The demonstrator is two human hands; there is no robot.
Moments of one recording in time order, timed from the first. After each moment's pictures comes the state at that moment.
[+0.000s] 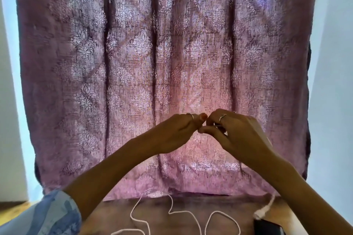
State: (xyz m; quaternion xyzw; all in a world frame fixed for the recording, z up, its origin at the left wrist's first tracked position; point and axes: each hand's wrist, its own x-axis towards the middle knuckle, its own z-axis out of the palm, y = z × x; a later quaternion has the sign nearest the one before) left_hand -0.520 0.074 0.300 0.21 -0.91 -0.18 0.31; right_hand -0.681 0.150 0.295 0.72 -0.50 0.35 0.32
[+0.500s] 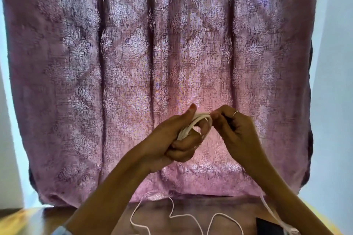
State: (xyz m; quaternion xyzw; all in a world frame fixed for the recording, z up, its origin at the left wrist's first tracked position) left_hand -0.513 0.083 0.297 -0.03 -0.68 -0.70 0.24; right_hand -0.674 0.129 0.285 0.70 -0.40 0.60 0.05
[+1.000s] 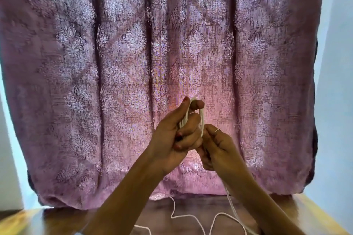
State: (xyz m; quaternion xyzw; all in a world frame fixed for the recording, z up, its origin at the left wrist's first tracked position) left_hand -0.536 0.076 0.292 -0.10 -0.53 -0.76 0.37; right_hand -0.648 0.113 0.250 0.59 -0.37 0.65 -0.30
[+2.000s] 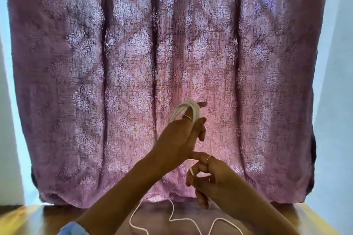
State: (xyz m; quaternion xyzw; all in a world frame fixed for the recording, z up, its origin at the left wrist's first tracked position) left_hand -0.537 0.061 0.279 0.18 -0.85 -0.16 0.47; right_hand -0.648 0.145 0.236 0.66 -0.49 0.45 -0.35
